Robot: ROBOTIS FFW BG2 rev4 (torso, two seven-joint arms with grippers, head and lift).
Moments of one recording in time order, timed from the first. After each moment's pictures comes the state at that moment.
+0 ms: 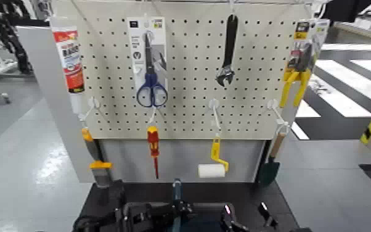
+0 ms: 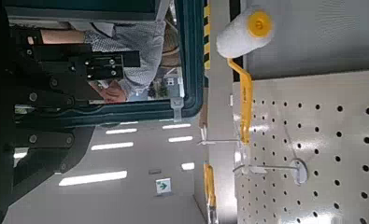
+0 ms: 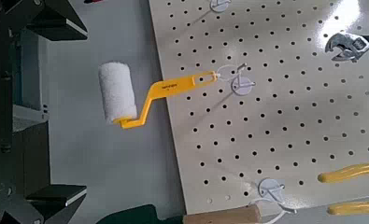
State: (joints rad) left arm -0.09 0.29 -0.15 -1.49 1.66 1.12 -0.36; right arm 0.33 -0.08 0.21 -1.68 -0.22 -0.26 0.04
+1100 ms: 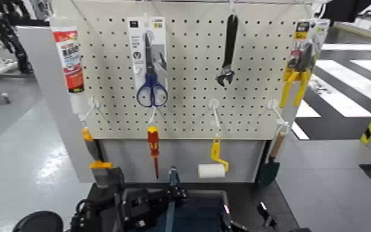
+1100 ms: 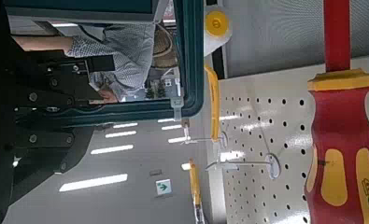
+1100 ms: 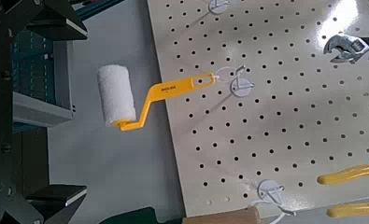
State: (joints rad) left arm -0.23 0.32 -0.21 -1.35 1.59 1.09 -0.48; right arm 0.33 -0.08 0.21 -1.68 -0.22 -0.26 0.04
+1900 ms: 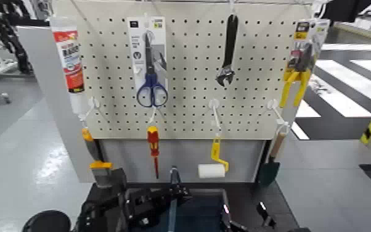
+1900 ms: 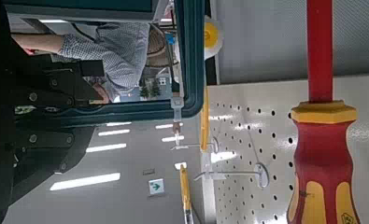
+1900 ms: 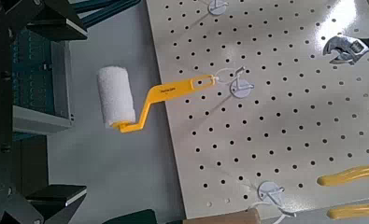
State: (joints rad) left arm -0.26 0.31 -0.24 -1.28 1.58 1.04 -0.51; right arm 0.33 -0.08 0.21 -1.68 -0.22 -0.27 0.04
